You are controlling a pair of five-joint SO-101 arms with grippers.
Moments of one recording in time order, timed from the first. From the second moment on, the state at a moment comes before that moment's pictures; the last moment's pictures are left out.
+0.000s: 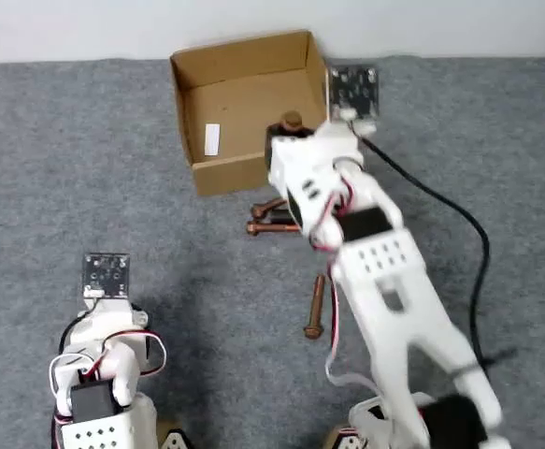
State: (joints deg) left arm -15.3 -101.3 96.9 67.2 -1.4; right arm -21.7 -16.7 24.6 24.7 -15.2
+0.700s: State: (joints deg) left arm -15.7 -101.3 96.9 67.2 1.7; right arm -21.3 47.2 -35.9 35.8 -15.2
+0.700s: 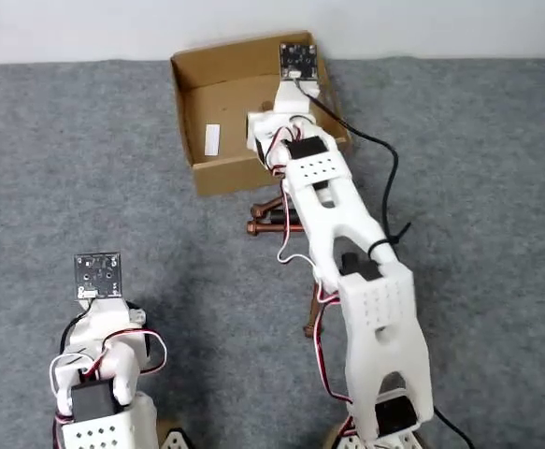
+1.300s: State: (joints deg) left arm -15.7 -101.3 96.9 67.2 1.7; right arm -25.2 55.0 -71.3 70.2 -15.2
